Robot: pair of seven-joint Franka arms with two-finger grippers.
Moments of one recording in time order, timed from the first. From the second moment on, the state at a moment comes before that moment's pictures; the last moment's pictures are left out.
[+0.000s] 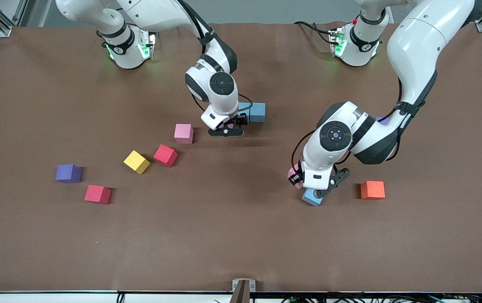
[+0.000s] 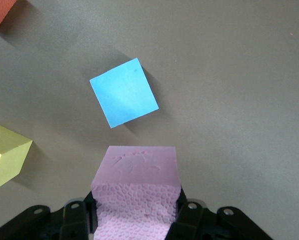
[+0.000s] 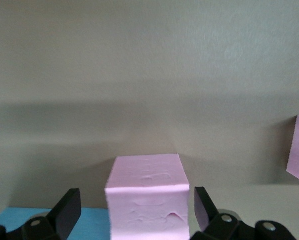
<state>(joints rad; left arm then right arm) 0.09 0.71 -0.73 -1.55 0.49 2.08 -1.41 0.79 0.52 0.06 -1.87 0.03 2.34 0.84</state>
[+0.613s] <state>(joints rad) 0.10 0.71 -0.73 -1.55 0.49 2.08 -1.41 0.67 0.42 -0.07 -1.78 0.03 2.05 0.81</state>
